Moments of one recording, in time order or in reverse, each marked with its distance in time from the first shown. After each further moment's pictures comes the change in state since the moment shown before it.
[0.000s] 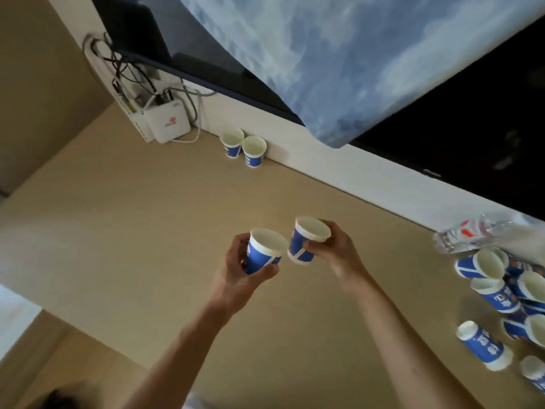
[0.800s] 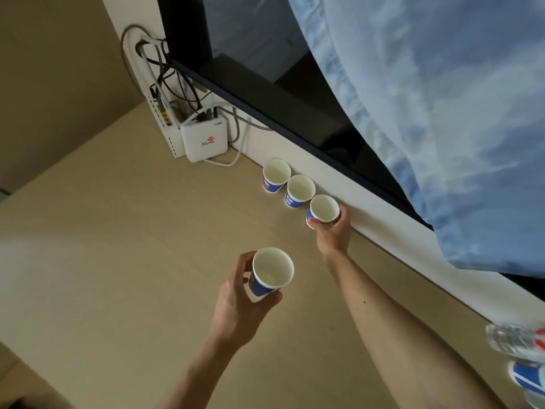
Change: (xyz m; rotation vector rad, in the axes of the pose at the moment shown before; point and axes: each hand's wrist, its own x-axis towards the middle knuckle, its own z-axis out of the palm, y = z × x) left_hand 0.100 -0.005 -0.075 0.231 0.238 0.073; right_hand 0.242 0.000 0.108 -0.225 0.437 -0.094
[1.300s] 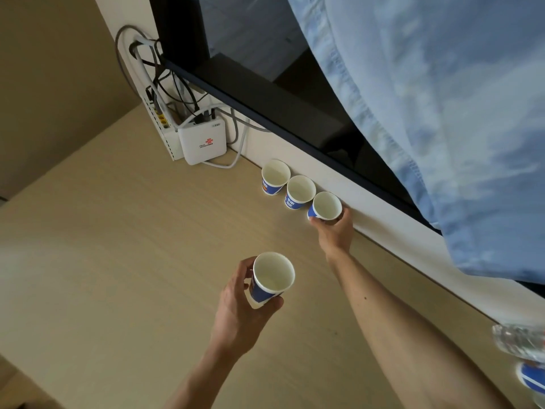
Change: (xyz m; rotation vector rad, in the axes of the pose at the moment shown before) left_hand 0.002 -0.007 0.001 0.019 -0.003 -0.010; right_hand 0.015 0.007 0.005 -0.004 0.037 0.006
